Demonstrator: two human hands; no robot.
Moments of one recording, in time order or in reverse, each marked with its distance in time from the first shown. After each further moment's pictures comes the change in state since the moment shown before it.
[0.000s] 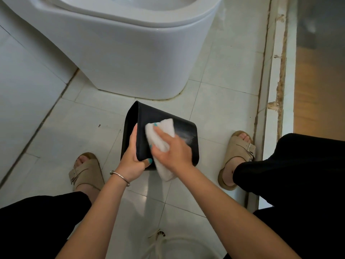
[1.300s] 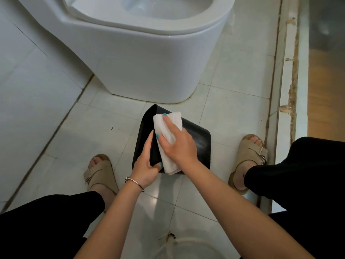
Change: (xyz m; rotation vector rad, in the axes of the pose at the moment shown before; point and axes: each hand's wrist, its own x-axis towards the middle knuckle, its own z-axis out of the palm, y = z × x) left_hand -0.015 0.001 0.007 0.089 0.059 -0.001; right_hand 0.018 -0.018 0.005 0.106 0.145 -0.139
